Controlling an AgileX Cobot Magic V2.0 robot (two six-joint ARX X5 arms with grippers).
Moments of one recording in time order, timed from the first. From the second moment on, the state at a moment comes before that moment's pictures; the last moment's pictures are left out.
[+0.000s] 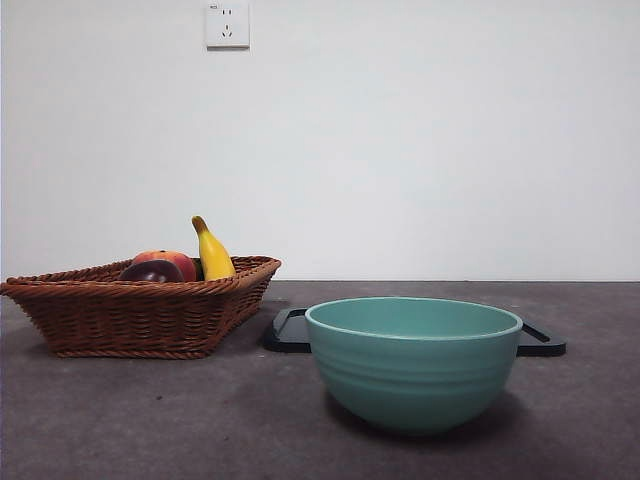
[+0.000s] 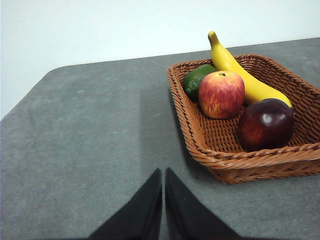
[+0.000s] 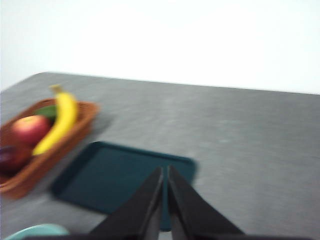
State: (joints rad) left arm 0.09 0.01 0.03 -0.17 0.17 0.13; right arm 0.00 0.34 0.60 -0.43 -0.31 0.05
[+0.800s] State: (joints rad) left arm 0.09 0.01 0.03 -0.17 0.17 0.13; right arm -0.03 0.01 0.03 -0.03 -0.11 0.05
